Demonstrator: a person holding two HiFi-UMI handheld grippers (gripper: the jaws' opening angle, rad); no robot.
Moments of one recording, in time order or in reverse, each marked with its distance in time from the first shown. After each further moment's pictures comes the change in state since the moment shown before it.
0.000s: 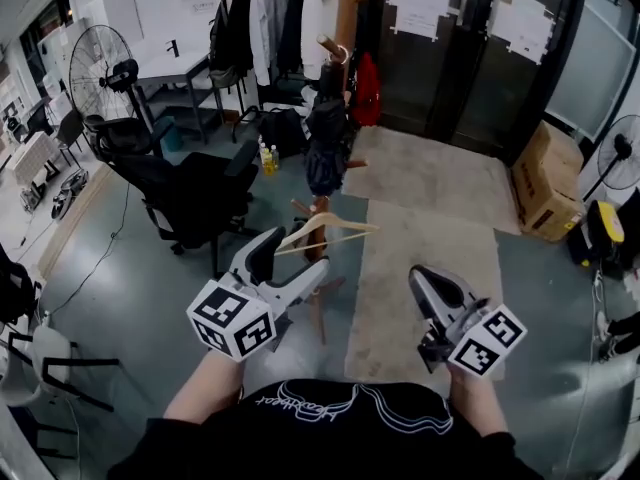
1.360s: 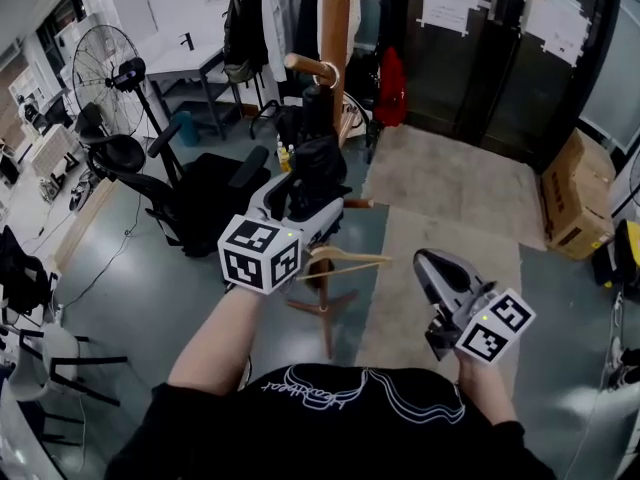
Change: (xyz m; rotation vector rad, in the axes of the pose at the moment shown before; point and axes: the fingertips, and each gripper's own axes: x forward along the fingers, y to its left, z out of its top) left arm 0.185 0.126 0.023 0.146 0.087 0.174; right arm 0.088 -0.131 0.026 0.025 0.024 0.100
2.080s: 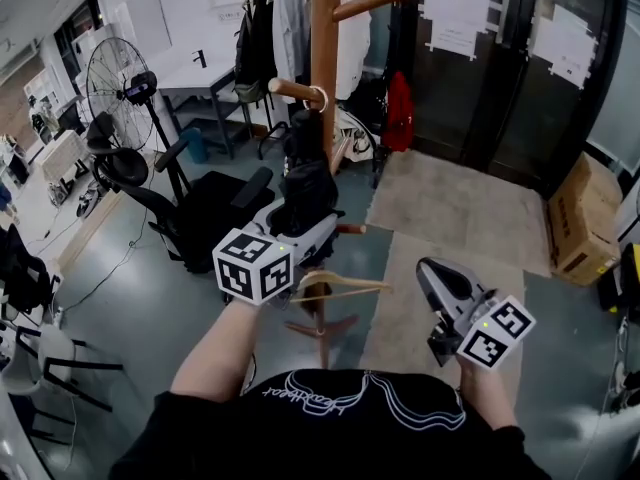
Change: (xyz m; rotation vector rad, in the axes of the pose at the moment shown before) left arm 0.018 0.001 -0.004 -0.054 -0.007 -0.020; right arm 0.003 -0.039 0.012 -0.044 -0.026 0.045
